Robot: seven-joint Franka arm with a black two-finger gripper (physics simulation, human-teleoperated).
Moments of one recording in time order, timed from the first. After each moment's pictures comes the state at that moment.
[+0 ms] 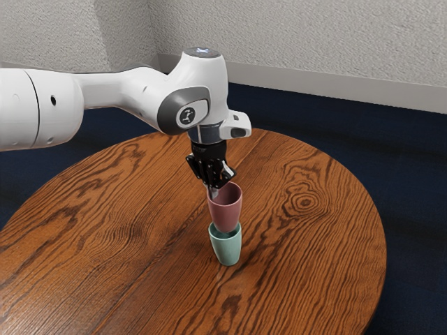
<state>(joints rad) -0.33 0.24 0.06 -1.73 0.05 1.94 -0.12</state>
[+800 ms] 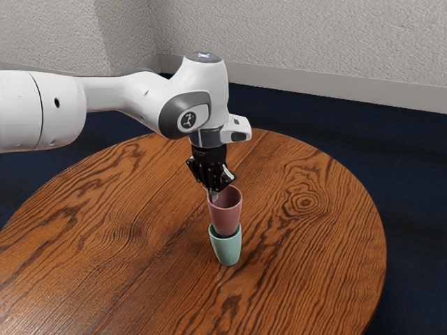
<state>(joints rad) -0.33 0.25 0.06 -1.74 0.05 1.95 -0.12</state>
